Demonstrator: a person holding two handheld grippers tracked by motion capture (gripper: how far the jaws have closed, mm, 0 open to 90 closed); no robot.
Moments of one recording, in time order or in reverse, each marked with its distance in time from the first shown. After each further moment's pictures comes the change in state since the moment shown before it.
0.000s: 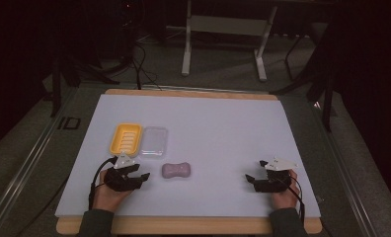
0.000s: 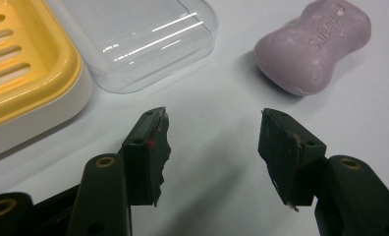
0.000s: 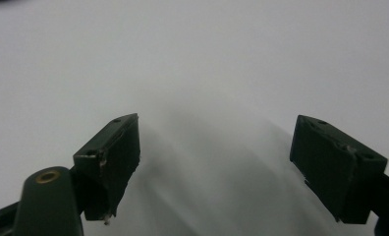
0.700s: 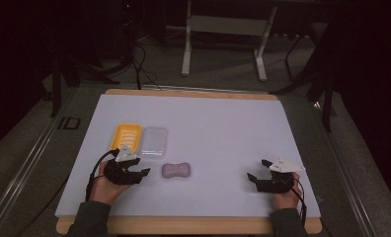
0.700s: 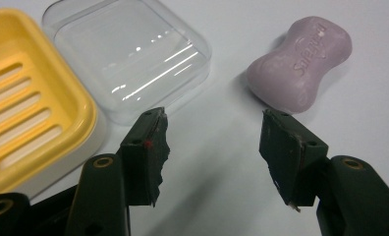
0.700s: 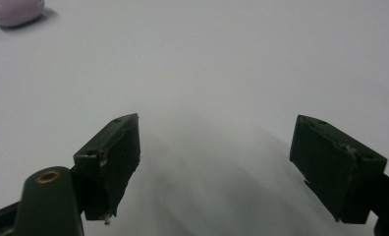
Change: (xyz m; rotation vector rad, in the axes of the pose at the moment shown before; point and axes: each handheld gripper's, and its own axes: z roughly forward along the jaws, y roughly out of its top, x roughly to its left) left arm 0.002 0.028 -0.010 0.024 -0.014 0.088; right arm -0.002 -0.003 -0.007 -0.079 -0.001 0.018
